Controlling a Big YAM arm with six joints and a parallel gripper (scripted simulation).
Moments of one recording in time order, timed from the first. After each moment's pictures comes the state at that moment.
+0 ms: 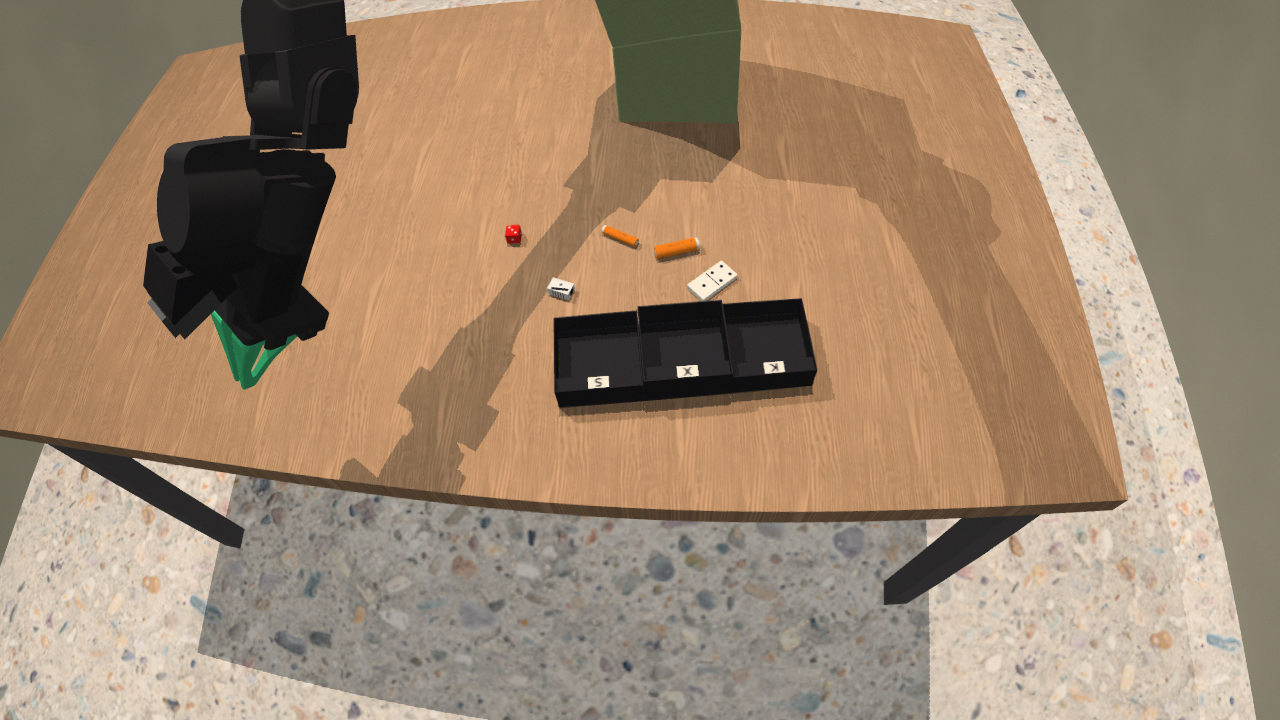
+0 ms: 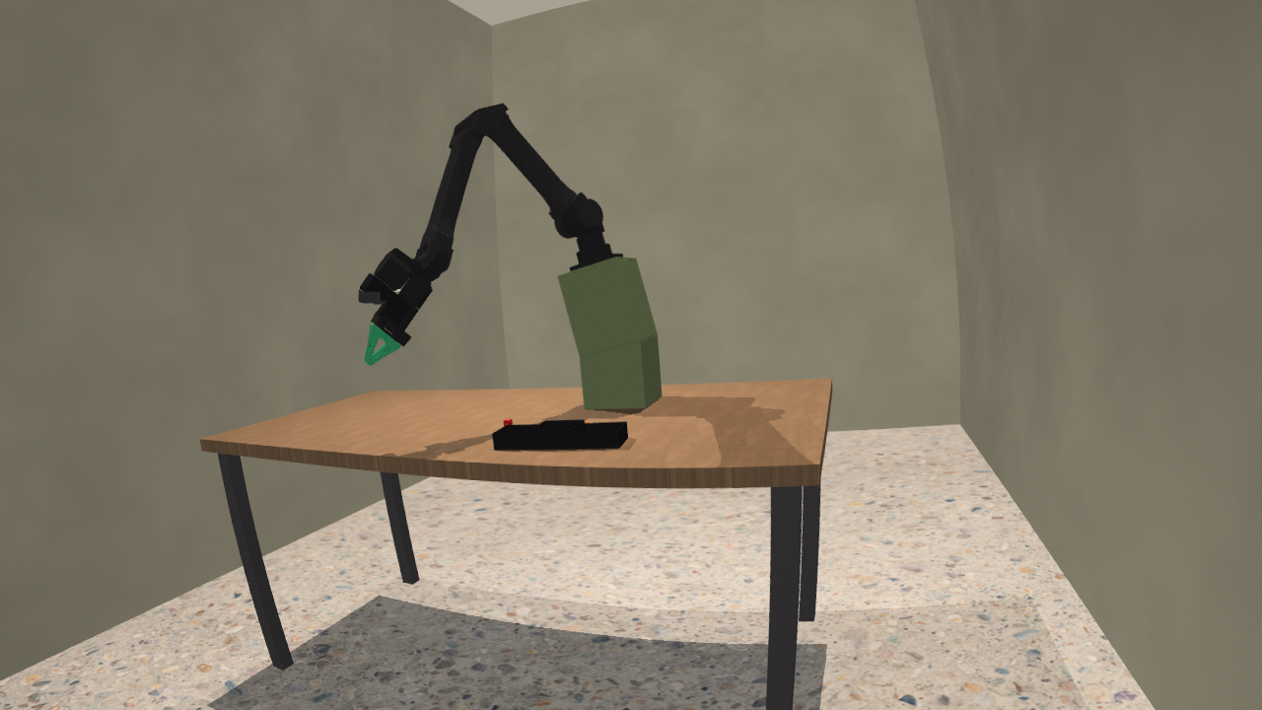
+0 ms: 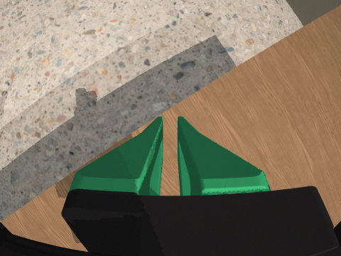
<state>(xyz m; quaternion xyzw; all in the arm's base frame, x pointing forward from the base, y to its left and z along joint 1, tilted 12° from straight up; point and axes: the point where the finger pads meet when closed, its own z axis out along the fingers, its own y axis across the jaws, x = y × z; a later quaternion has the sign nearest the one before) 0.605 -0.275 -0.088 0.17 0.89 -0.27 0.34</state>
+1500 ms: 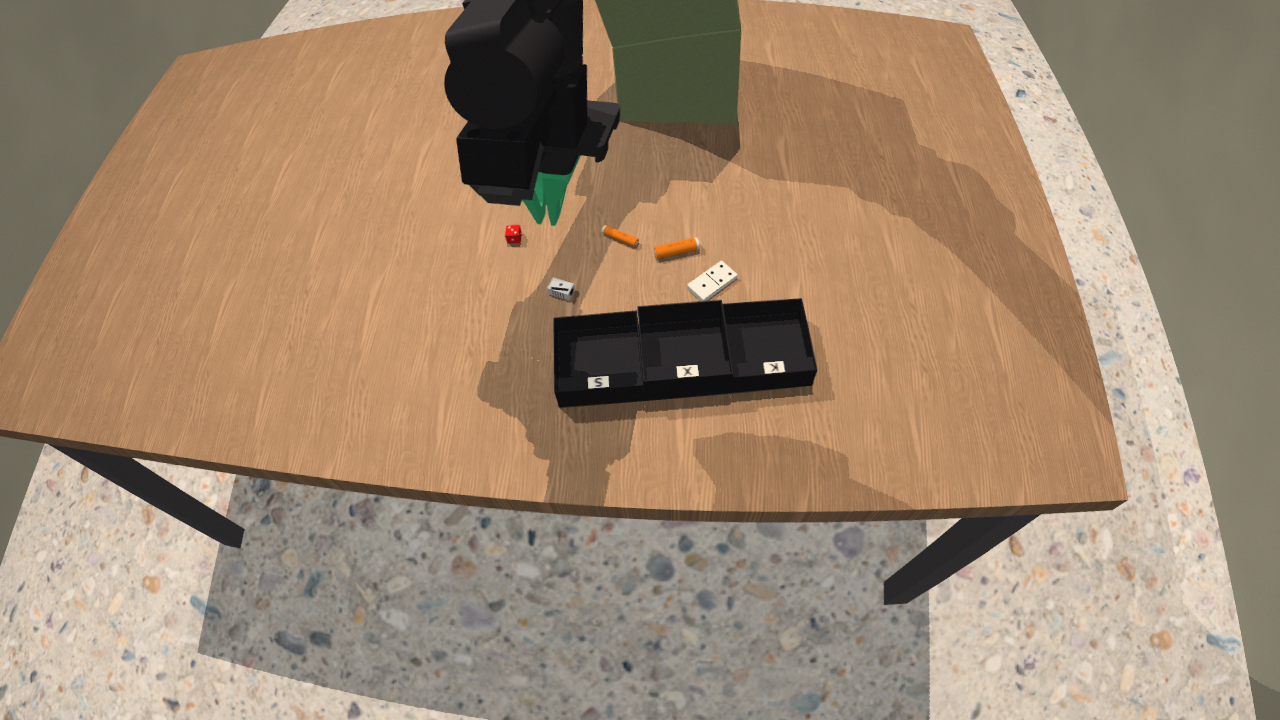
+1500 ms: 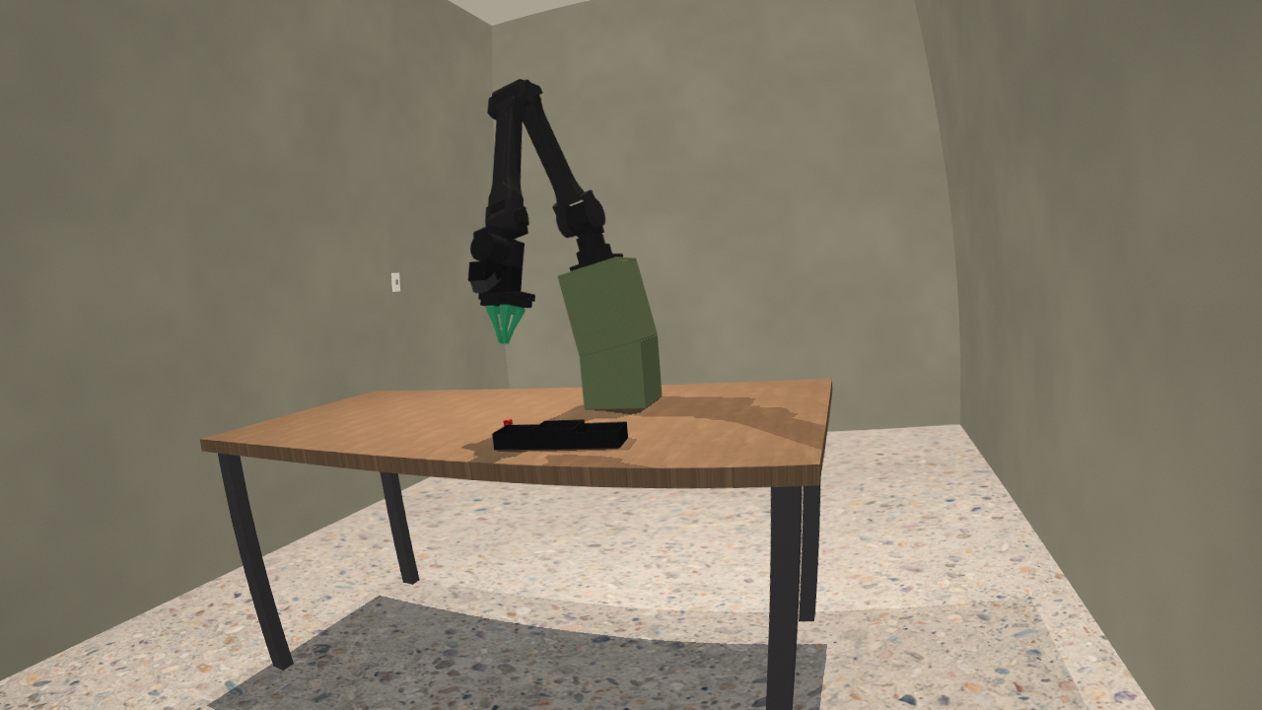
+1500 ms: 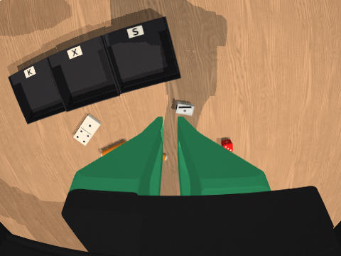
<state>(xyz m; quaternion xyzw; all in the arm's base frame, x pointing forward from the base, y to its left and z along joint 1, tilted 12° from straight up) 0.435 -0.042 -0.125 0.01 0.99 -0.13 0.10</state>
